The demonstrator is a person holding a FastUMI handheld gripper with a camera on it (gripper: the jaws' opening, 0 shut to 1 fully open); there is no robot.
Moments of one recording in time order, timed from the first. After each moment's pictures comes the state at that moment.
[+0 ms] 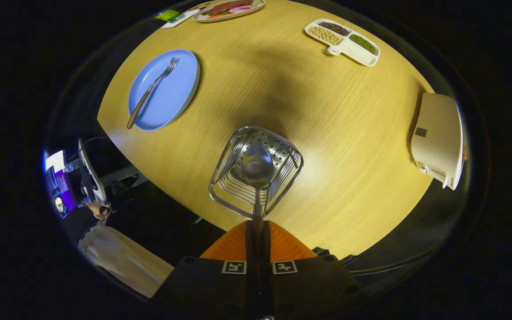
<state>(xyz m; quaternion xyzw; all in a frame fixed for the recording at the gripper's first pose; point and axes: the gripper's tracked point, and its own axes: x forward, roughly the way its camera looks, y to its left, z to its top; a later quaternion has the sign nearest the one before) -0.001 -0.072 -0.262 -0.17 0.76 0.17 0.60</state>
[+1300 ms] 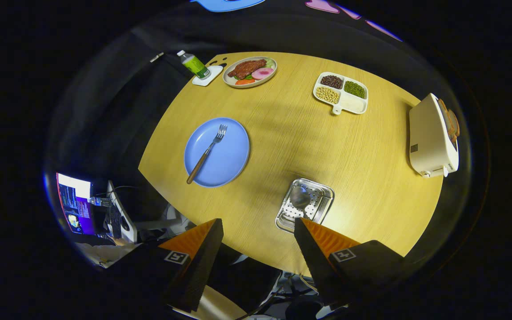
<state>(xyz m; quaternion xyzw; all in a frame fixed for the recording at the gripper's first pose) 0.010 0.014 -0.192 -0.01 0.59 0.21 0.78</state>
